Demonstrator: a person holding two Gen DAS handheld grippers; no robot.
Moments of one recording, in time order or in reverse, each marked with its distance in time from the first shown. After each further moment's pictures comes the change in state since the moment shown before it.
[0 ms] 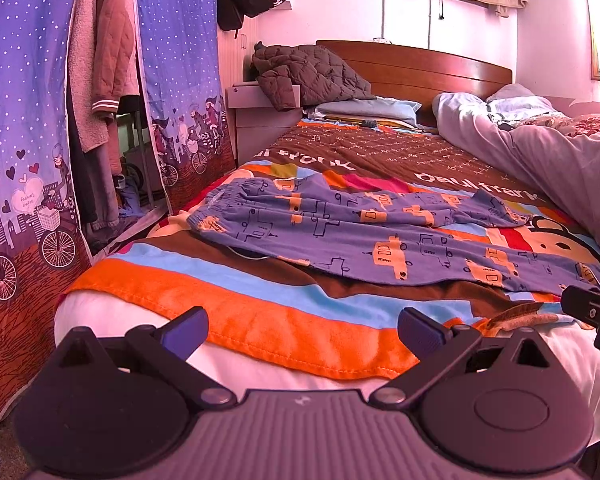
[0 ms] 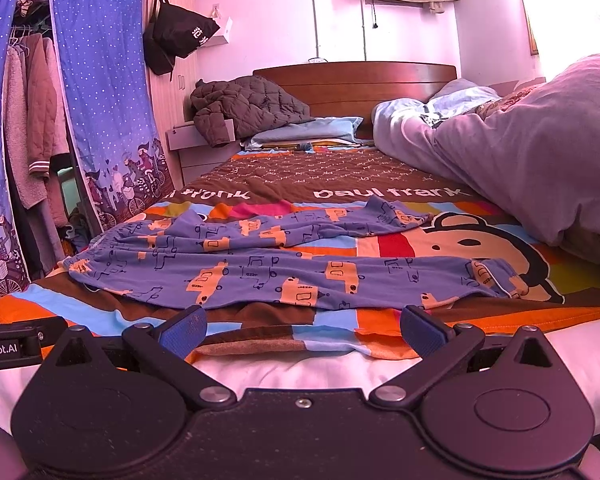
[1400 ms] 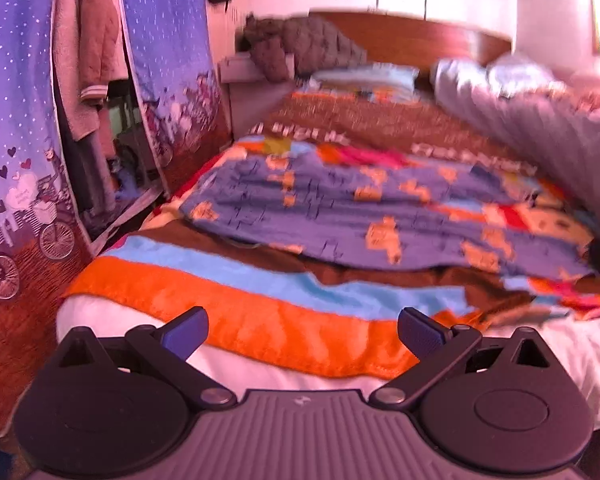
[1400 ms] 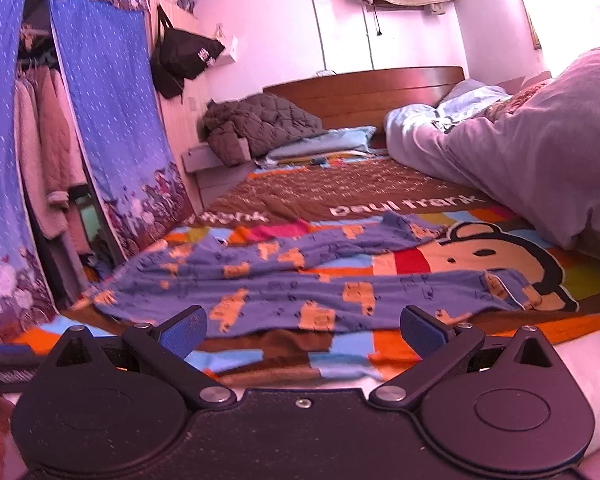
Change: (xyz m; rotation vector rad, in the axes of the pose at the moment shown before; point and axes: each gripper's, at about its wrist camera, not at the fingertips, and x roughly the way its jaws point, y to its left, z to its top) left arm 0.007 -0.008 0.024 0.036 0.149 0.013; right arm -0.017 -0.013 0.025 0.070 -0.041 0.098
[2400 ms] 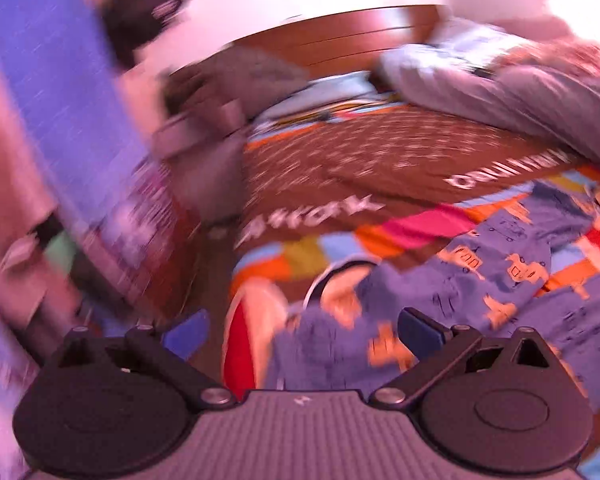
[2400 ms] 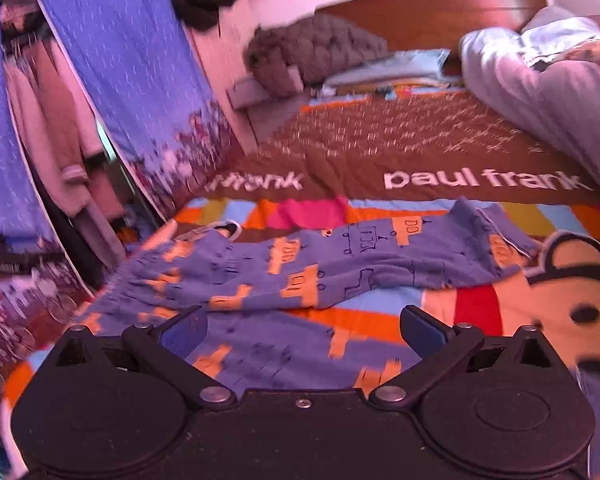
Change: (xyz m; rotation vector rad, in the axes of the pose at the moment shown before) left arm 0.194 0.080 0.225 0.434 -0.128 -0.100; right arm 0.233 -0.061 0.119 -0.051 0.315 0.232
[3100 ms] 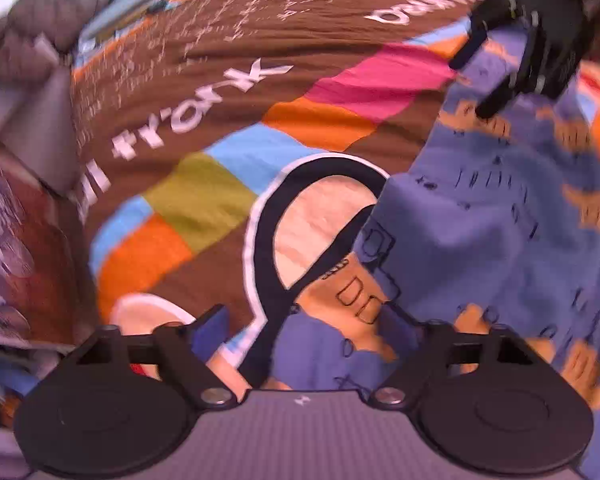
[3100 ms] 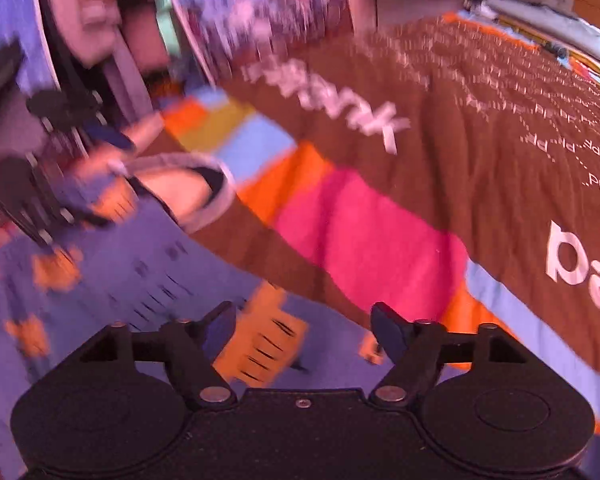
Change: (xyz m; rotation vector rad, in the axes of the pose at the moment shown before) left arm 0.229 0.013 -0.007 0.283 0.400 -0.404; right arm 0.305 0.017 0.120 -0.449 0.411 0.173
